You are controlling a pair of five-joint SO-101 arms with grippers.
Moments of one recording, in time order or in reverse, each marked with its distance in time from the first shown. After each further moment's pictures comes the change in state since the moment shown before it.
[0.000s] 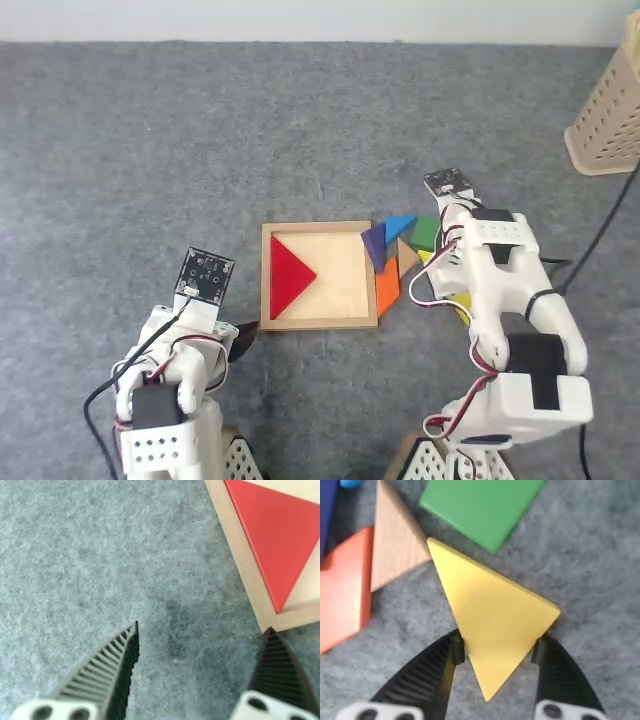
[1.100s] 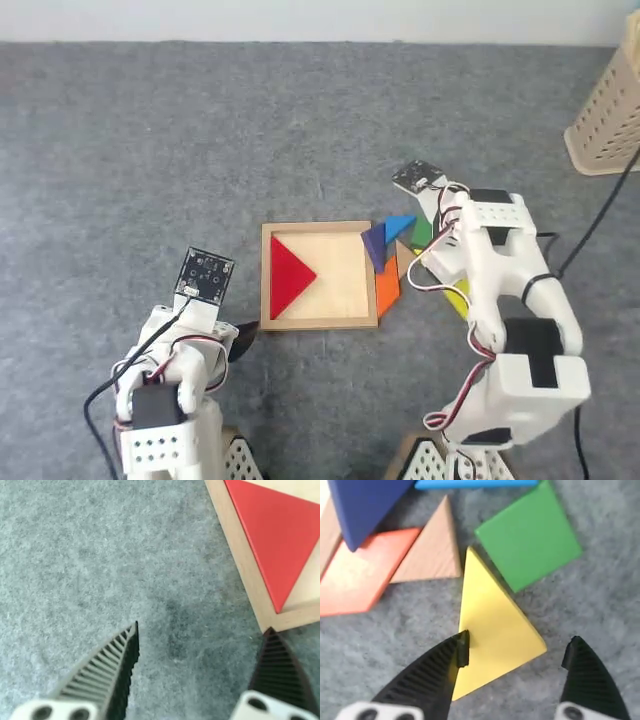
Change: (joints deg) left arm 0.0 0.0 0.0 0.0 0.0; right arm -0.5 6.5 -9.8 3.4 22.3
